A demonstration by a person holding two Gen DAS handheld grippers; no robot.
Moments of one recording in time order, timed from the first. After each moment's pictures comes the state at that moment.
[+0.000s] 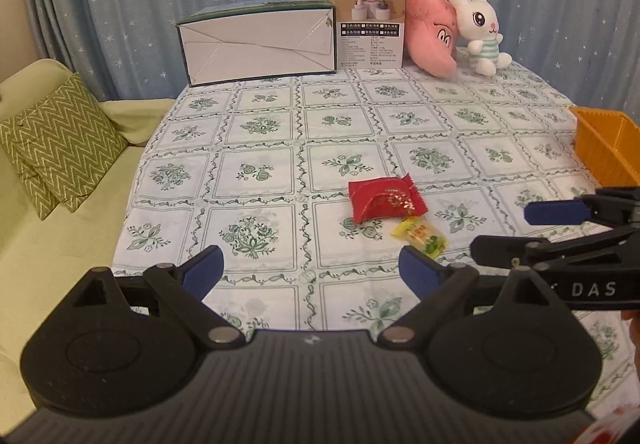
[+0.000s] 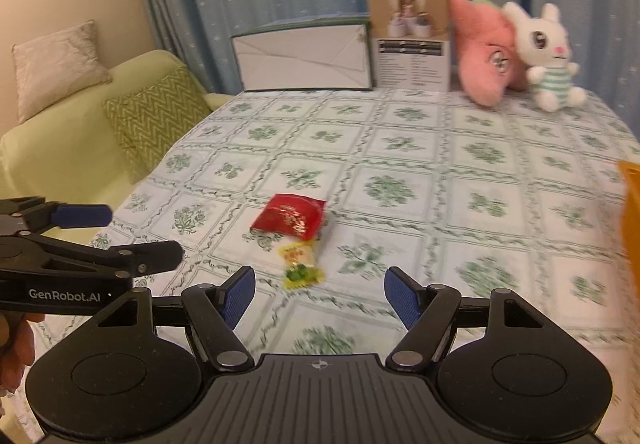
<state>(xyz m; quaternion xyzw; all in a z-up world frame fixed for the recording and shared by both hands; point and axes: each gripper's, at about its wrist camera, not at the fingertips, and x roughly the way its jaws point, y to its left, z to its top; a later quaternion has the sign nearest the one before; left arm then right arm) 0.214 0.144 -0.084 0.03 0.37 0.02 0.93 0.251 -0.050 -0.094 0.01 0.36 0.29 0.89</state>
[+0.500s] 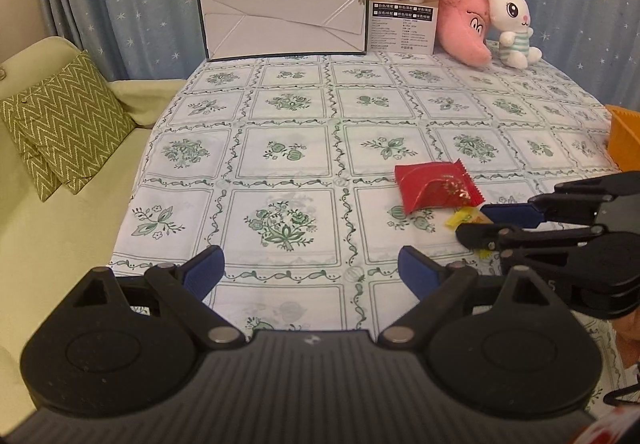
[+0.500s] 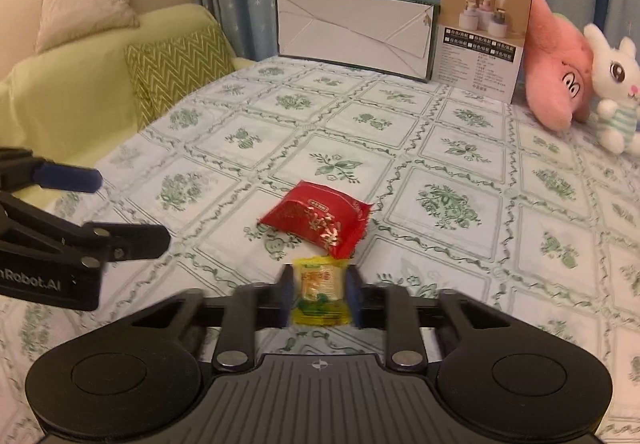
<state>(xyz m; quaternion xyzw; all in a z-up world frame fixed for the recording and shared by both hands) 0.232 0.175 -0.112 0.01 0.38 0.04 0.92 0.285 0.003 -0.136 -0.08 0.35 0.32 0.87</state>
